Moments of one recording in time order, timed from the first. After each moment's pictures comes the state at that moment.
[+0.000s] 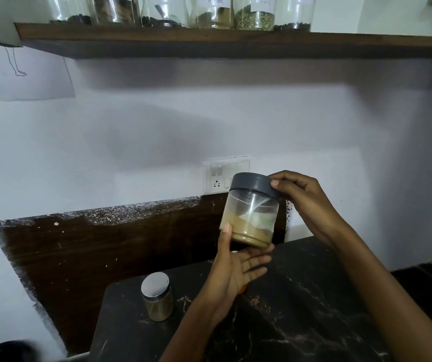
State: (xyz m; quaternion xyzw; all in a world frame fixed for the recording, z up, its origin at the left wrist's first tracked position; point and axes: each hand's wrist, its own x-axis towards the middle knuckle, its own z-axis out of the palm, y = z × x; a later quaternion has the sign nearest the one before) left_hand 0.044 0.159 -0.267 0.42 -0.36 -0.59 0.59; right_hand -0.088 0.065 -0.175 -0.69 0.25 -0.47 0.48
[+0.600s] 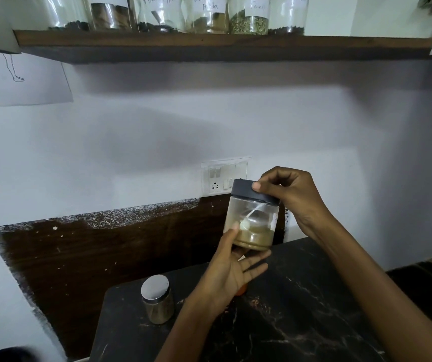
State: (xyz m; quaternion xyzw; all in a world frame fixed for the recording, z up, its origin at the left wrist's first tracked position) left_hand 0.043 0.161 -0.253 0.37 -0.26 -0.65 0.61; right_hand -0.074 0.073 -0.164 -0.68 0.28 -0.50 0.47
